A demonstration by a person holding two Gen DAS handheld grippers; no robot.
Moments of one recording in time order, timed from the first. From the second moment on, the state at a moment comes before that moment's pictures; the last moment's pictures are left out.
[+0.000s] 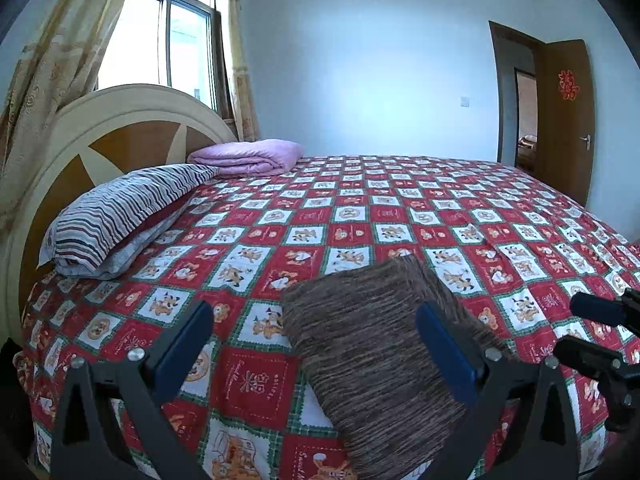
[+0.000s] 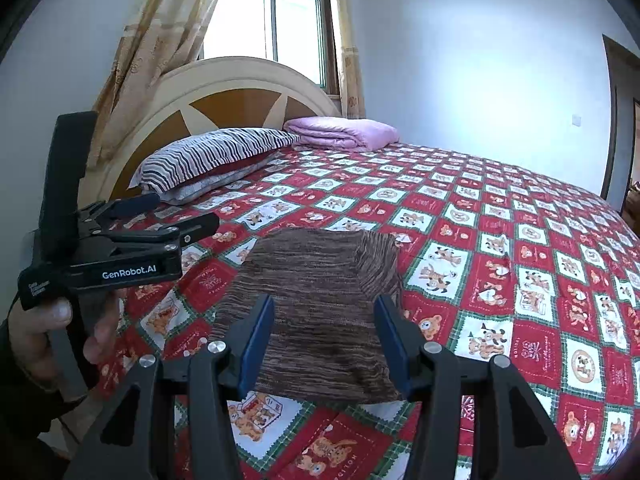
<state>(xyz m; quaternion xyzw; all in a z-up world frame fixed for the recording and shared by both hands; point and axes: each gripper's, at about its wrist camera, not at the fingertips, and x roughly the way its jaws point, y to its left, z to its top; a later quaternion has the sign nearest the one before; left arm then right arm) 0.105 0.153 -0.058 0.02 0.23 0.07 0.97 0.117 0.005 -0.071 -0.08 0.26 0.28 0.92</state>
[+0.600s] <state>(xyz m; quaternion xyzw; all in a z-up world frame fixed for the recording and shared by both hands) 0.102 0.150 -0.058 0.01 0.23 0.07 0.97 0.108 -0.012 -0.059 -0.05 0.25 0.26 0.93</state>
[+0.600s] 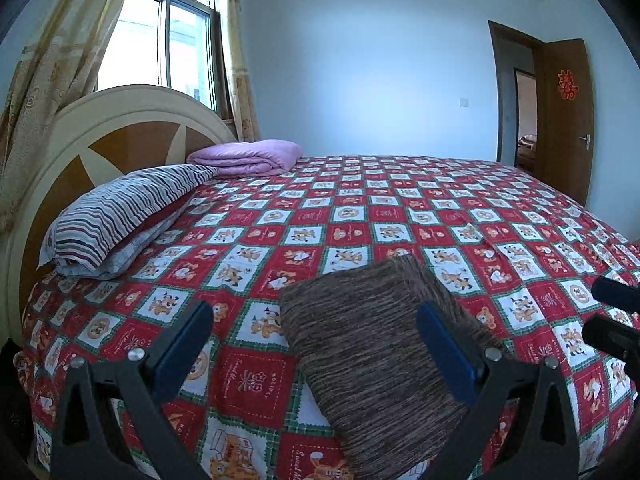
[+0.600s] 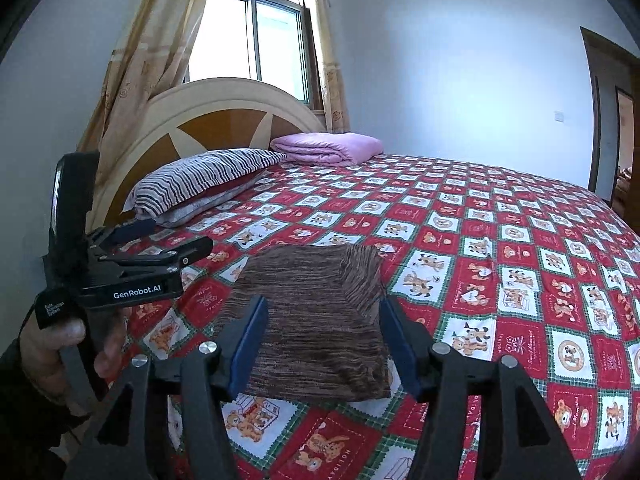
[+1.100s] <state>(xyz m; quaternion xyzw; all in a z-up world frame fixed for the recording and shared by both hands) 0.105 0.150 -0.062 0.02 0.24 0.07 0.97 0.107 -0.014 -0.060 -0.04 0.24 0.26 0.93</state>
